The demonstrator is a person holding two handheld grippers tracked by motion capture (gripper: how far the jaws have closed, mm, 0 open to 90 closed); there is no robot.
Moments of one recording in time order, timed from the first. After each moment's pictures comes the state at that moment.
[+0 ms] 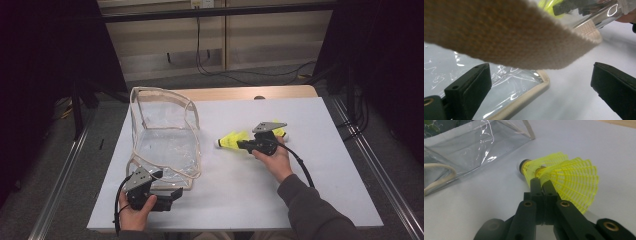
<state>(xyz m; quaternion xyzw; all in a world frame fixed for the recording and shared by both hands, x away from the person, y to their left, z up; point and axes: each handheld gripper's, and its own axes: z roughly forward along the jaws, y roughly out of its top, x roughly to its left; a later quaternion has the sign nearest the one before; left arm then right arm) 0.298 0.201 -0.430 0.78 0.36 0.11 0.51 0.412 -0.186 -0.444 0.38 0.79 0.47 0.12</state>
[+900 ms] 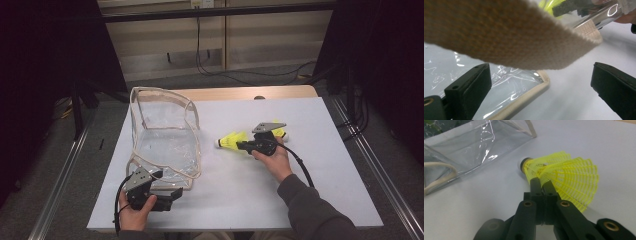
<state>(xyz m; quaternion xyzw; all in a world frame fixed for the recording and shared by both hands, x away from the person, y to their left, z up) 0.299 0.202 -0.430 0.78 0.35 0.11 0.51 0.414 -0.186 -0.448 0.38 0.79 0.47 0.11</state>
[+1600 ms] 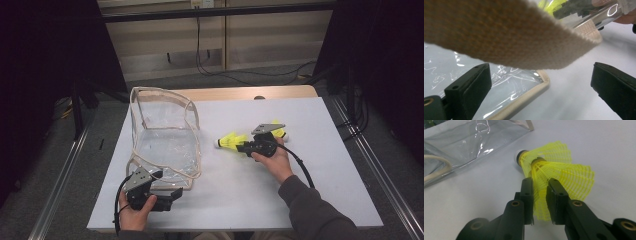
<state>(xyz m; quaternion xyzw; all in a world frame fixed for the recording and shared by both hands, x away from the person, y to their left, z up) 0.298 0.201 -0.430 0.78 0.36 0.11 0.50 0.411 -0.186 -0.450 0.39 0.80 0.45 0.12</state>
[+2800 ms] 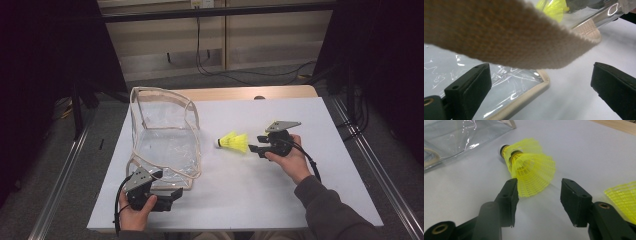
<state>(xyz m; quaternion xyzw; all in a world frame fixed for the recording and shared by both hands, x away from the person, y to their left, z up) 0.298 0.201 -0.430 0.78 0.36 0.12 0.50 0.397 -0.221 -0.425 0.40 0.80 0.42 0.16</state>
